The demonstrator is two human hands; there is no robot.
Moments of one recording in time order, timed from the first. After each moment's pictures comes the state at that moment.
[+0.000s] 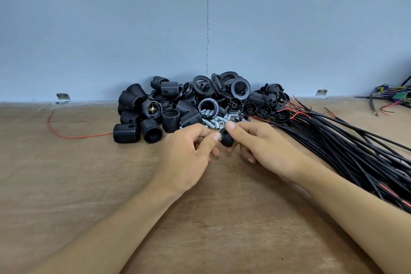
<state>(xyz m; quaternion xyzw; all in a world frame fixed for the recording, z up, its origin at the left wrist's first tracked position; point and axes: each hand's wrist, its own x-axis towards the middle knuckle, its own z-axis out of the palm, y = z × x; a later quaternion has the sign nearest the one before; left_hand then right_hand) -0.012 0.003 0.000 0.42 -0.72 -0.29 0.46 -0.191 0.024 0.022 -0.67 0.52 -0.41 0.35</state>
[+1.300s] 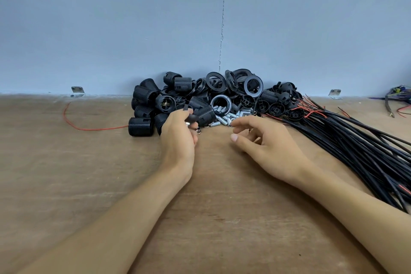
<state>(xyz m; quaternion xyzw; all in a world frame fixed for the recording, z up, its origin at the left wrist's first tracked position) -0.006 -0.023 0.001 0.45 -0.39 -0.50 0.63 -0.185 0.016 0.001 -0.71 0.55 -0.40 0.16</state>
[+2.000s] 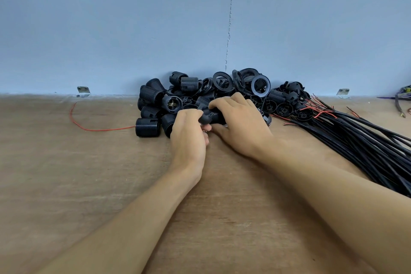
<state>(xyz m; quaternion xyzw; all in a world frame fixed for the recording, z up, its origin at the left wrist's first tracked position) -0.008 -0.025 0.001 0.44 -0.41 -0.50 0.62 -0.138 -0.049 0.010 -0.80 0.54 -0.24 -0.10</state>
